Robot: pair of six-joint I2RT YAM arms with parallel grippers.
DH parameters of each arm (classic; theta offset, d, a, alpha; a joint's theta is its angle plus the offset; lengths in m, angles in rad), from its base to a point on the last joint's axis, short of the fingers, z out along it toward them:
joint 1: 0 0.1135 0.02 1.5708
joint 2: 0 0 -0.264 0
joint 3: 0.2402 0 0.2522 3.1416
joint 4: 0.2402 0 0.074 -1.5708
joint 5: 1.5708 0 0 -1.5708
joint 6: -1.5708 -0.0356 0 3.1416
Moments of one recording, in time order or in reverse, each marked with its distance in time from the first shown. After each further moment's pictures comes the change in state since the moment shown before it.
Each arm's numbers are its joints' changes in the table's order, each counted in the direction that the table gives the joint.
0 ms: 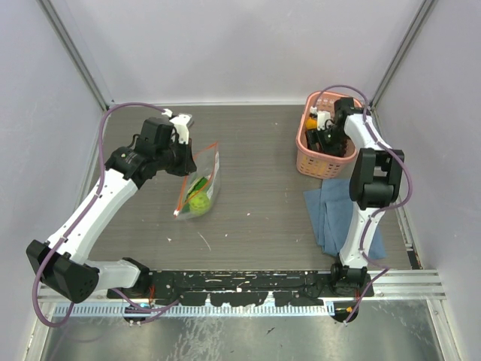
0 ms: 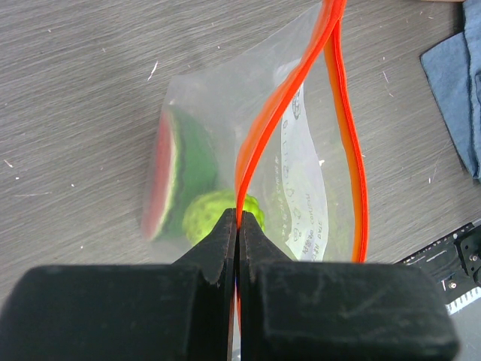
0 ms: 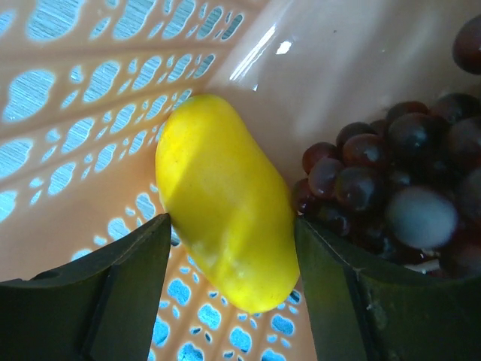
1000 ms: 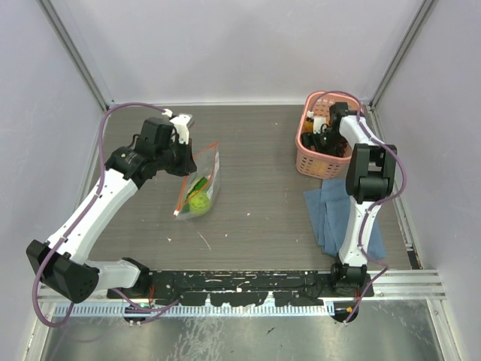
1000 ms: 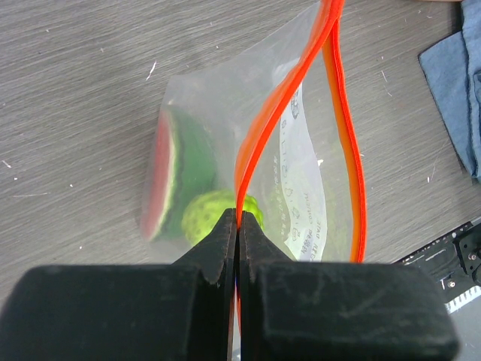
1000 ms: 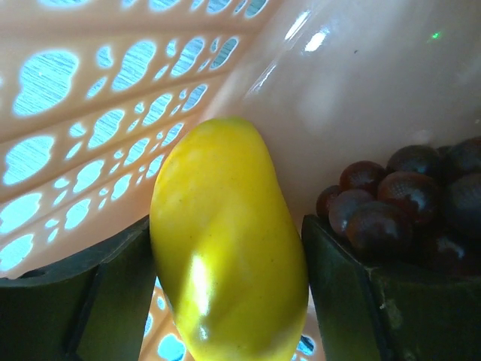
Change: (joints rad) left arm 0.000 0.000 0.000 0.000 0.005 0.000; right arm 0.009 -0.133 0.052 0.011 -0.056 -0.027
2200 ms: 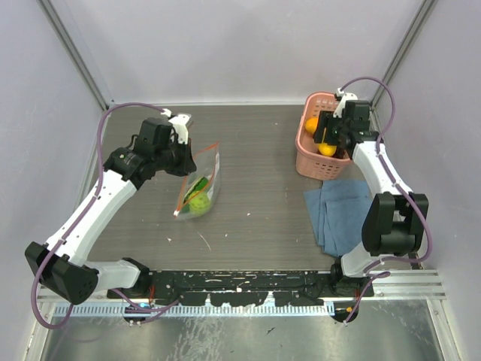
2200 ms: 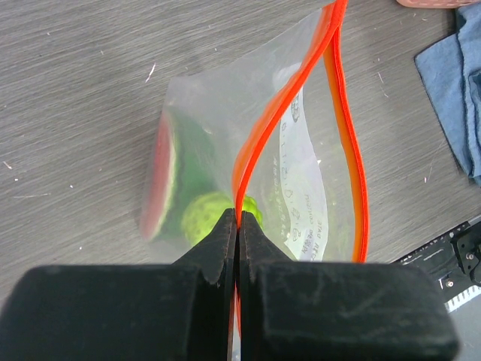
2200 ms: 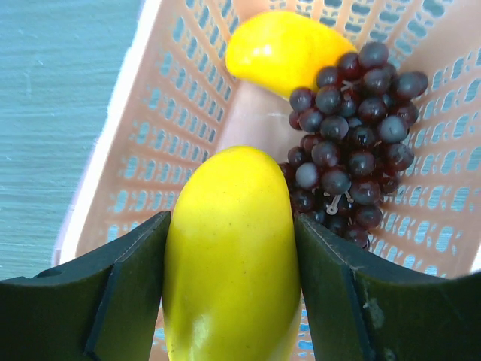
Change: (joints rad) left arm 0.000 0.011 0.000 0.000 0.000 0.000; right arm 0.026 0.600 -0.489 -0.602 0.302 -0.408
